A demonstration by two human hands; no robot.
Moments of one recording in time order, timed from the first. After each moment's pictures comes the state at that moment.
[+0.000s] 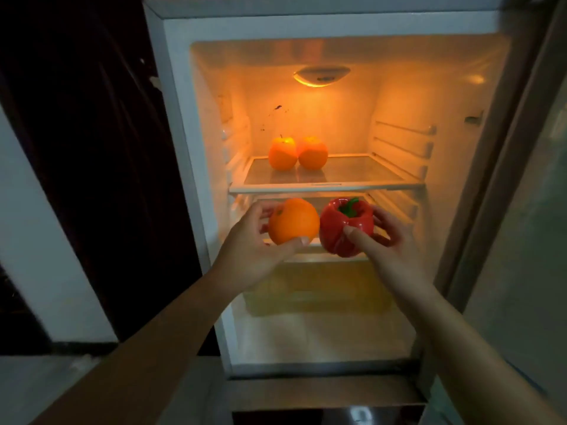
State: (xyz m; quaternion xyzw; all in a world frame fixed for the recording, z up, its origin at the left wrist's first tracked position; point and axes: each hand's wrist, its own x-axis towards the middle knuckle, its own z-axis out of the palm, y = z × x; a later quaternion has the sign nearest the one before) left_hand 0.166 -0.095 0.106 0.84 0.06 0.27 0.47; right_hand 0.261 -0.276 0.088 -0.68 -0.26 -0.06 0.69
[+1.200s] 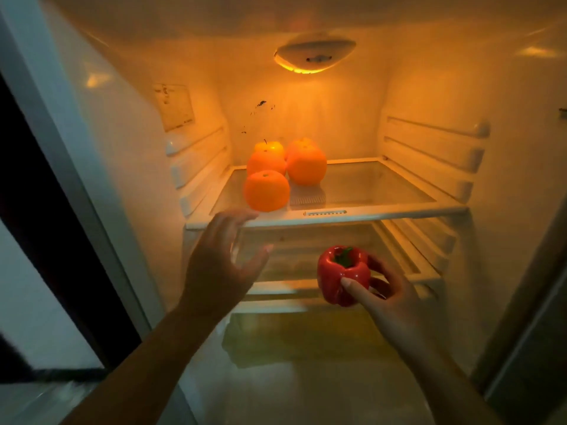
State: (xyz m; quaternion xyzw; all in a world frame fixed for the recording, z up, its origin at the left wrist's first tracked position) left_hand 0.301 -0.012 0.070 0.86 -0.01 0.47 0.19; right_hand 0.387 -0.236 0.021 -0.70 -0.21 0.00 0.68
